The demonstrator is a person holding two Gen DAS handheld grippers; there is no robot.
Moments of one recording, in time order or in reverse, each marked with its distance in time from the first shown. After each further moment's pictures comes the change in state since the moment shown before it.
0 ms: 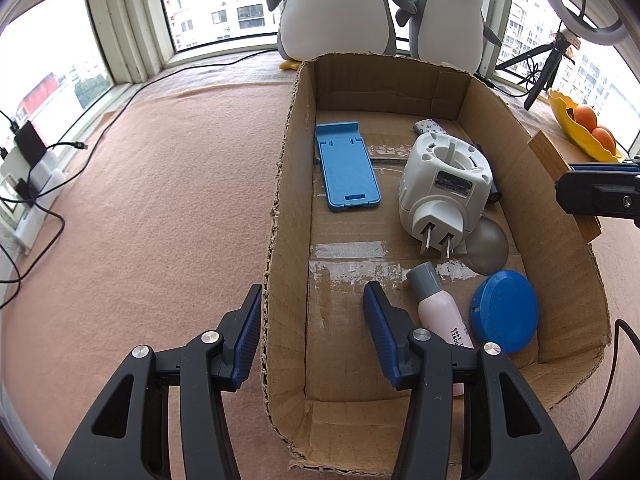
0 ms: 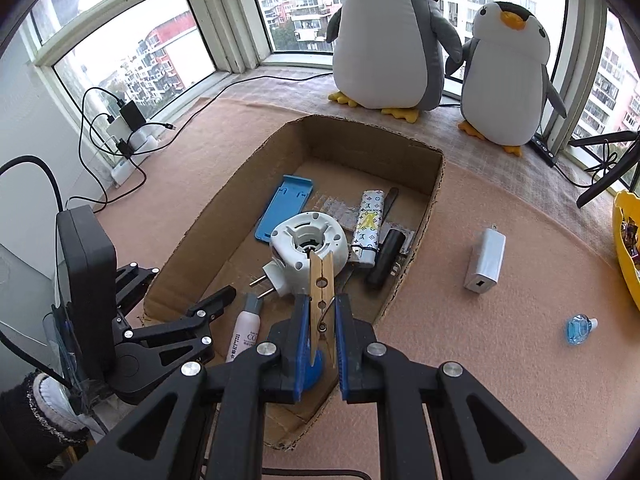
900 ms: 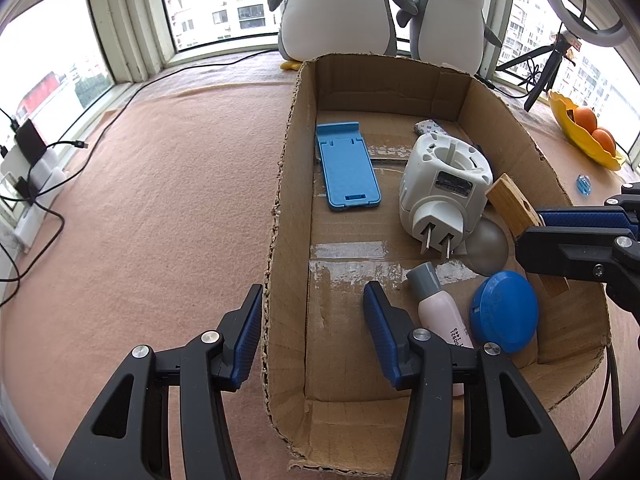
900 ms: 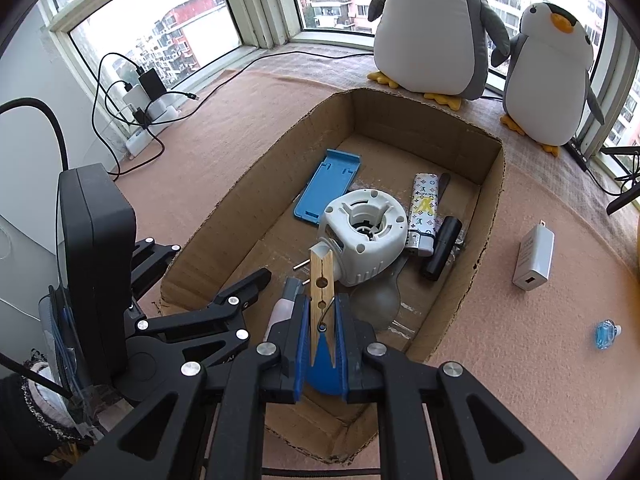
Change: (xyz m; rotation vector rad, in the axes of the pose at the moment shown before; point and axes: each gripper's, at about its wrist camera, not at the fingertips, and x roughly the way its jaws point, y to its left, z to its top) left arm 0.000 0.001 0.000 -0.001 0.000 0.000; right arm 0.020 0.025 -0.005 -0.054 0.040 0.022
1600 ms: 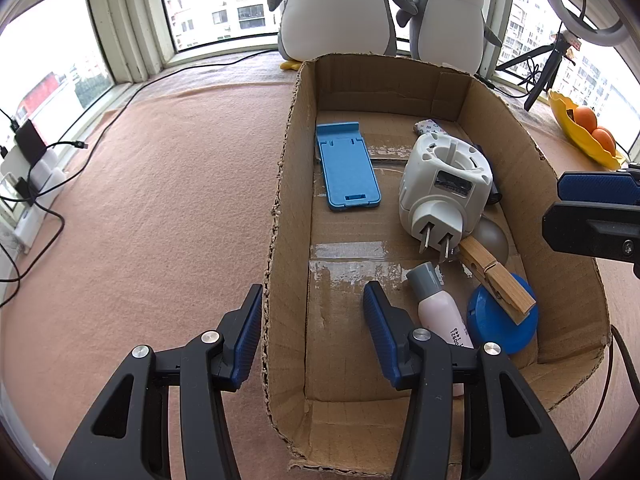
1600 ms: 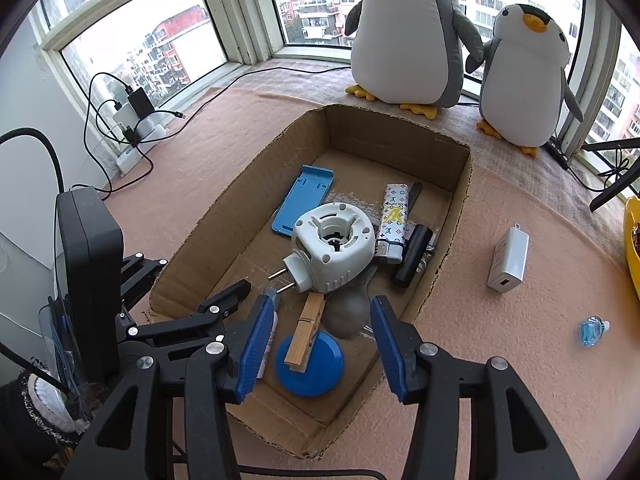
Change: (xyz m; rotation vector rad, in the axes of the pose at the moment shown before) left arm 0.001 0.002 0.000 0.000 0.000 0.000; right arm -0.014 -0.021 -0.001 0.049 -0.045 -0.029
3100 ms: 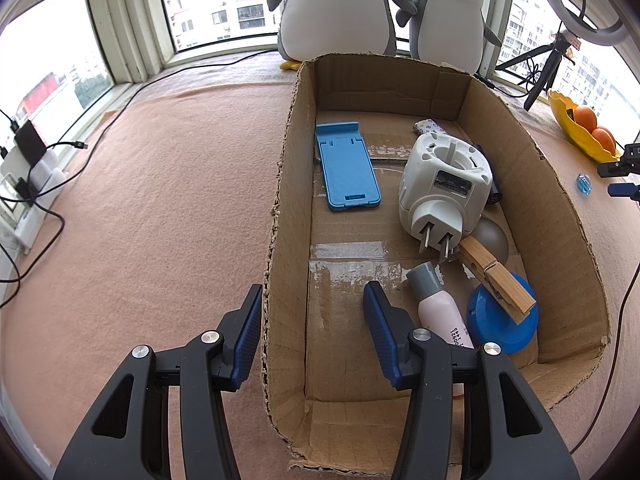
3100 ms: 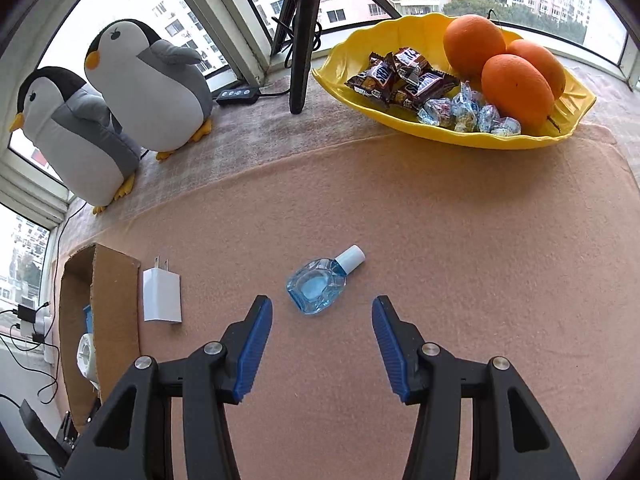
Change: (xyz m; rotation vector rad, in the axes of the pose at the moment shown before) left arm 0.000 -0.001 0.000 -0.001 0.000 0.001; right arm -0.037 -0.272 -0.053 0.733 0.026 -0.188
